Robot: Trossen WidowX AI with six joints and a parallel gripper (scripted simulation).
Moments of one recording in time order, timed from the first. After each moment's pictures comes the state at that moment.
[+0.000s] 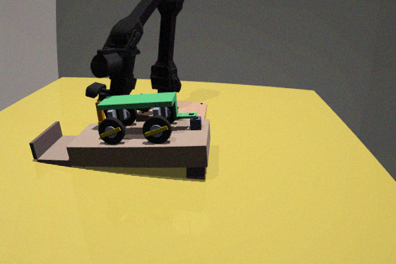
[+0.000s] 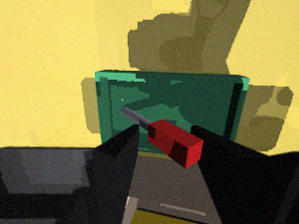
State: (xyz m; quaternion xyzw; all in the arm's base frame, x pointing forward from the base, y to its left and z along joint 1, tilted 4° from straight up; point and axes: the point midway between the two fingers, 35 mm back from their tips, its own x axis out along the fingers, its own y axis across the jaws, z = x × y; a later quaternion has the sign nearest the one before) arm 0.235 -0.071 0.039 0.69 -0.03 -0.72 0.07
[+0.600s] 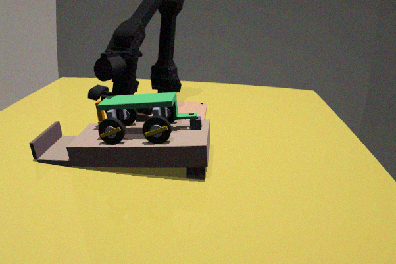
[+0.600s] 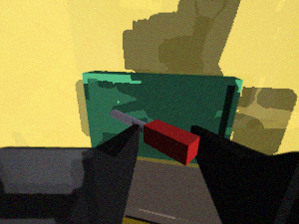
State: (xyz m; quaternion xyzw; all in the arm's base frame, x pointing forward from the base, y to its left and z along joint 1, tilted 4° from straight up) arm 0.234 -0.063 0.033 0.69 -0.03 -0.72 0.07
